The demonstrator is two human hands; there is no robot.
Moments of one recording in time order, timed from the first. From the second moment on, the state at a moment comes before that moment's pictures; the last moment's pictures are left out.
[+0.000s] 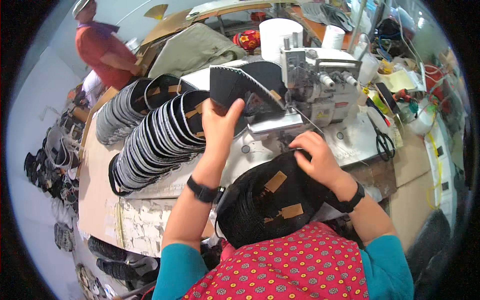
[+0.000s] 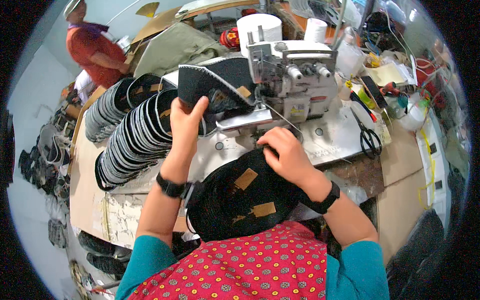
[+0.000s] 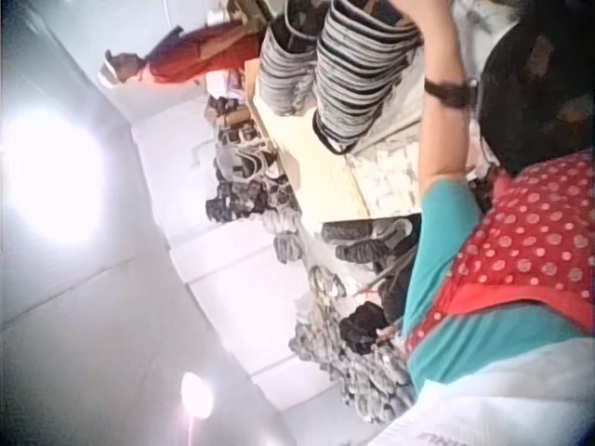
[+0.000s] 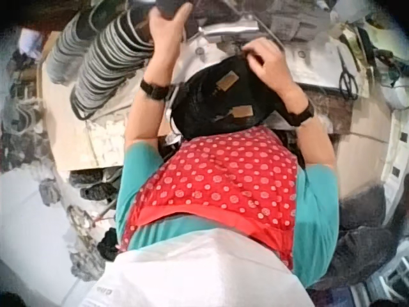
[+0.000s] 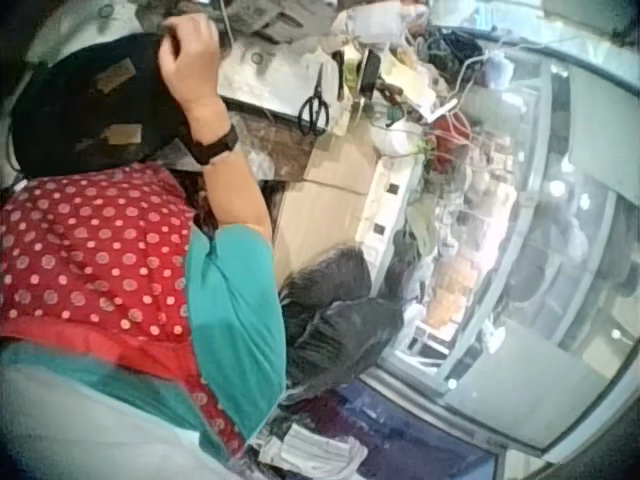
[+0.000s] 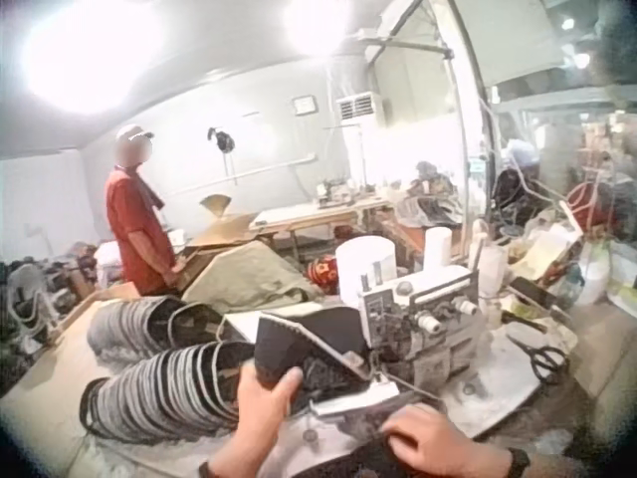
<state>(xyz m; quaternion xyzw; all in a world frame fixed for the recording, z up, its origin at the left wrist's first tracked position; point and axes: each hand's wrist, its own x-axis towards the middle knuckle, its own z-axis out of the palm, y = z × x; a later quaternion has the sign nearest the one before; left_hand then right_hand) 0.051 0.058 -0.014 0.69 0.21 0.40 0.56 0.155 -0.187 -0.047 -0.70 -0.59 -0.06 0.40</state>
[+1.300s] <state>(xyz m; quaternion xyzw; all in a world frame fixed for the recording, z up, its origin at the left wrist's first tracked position) 0.035 0.035 0.014 0.55 0.18 0.28 0.77 0.182 -0.150 -0.029 -0.64 -0.23 0.25 0.69</state>
